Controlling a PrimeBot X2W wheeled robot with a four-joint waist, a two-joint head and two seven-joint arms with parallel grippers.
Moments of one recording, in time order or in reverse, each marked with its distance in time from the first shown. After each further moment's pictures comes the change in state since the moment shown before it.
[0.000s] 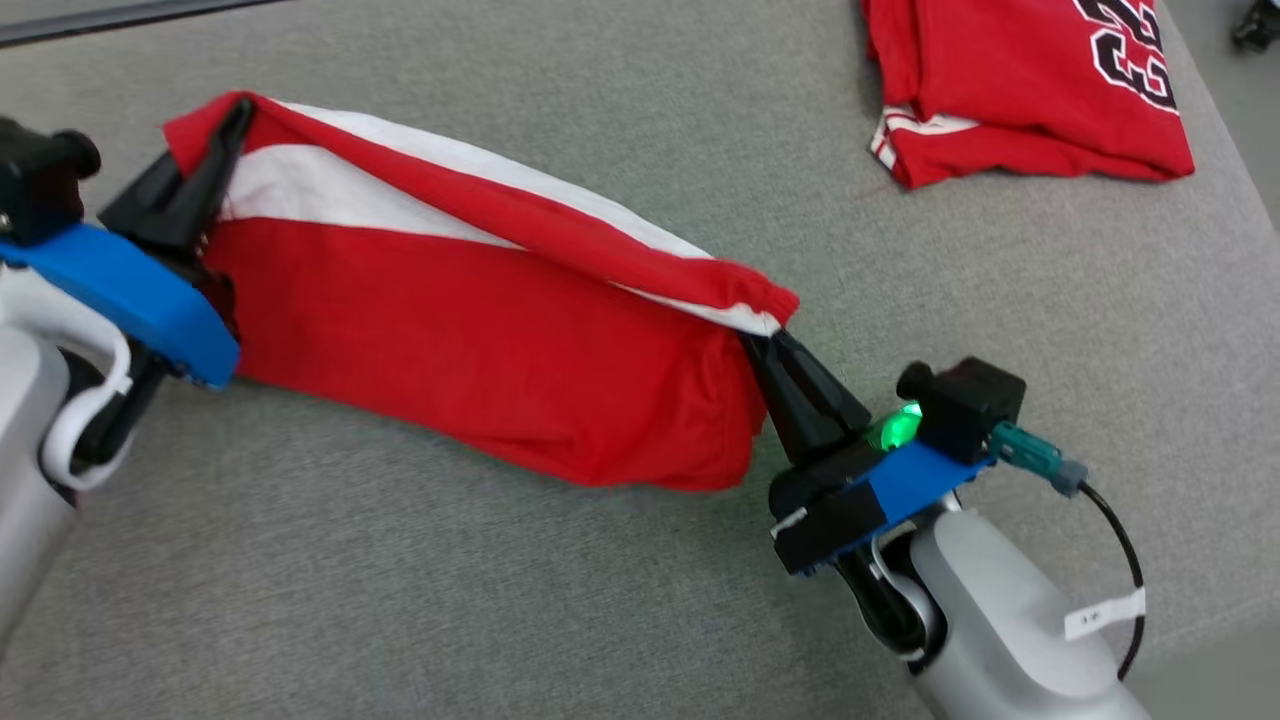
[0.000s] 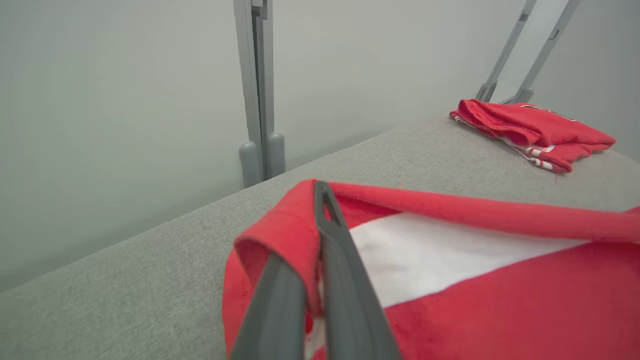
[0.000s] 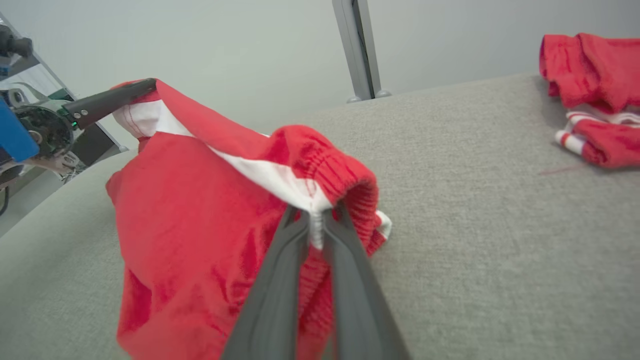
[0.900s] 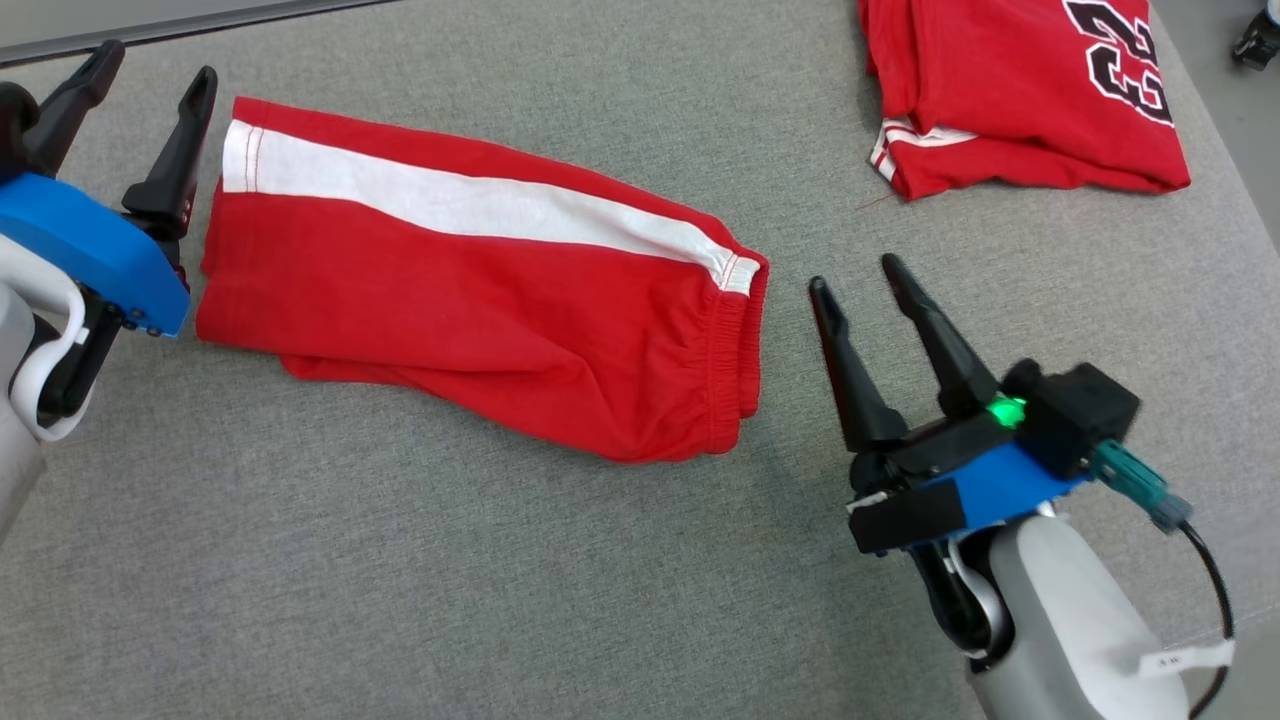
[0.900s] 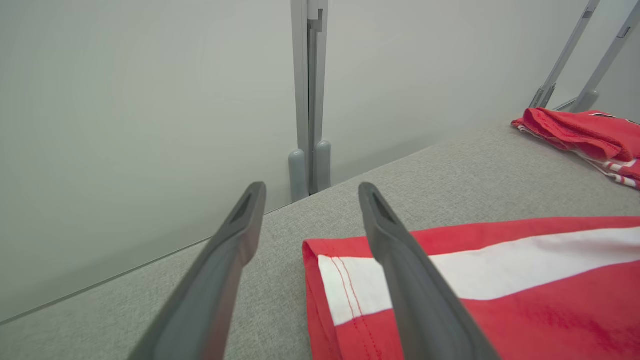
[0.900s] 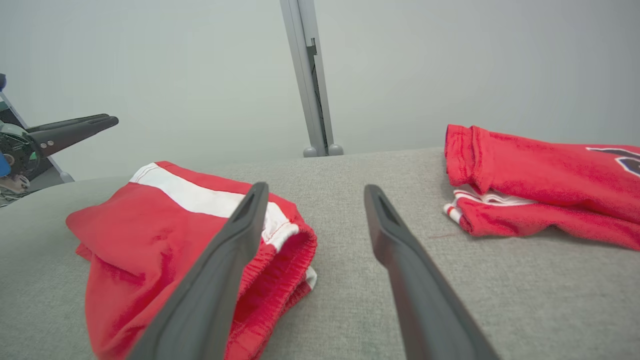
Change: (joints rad) left arm -0.234 -0.006 -0.303 0.325 -0.157 -0.001 -0.162; right arm 0.066 0.025 -0.205 -0.103 -0.194 0.000 -0.001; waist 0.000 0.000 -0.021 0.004
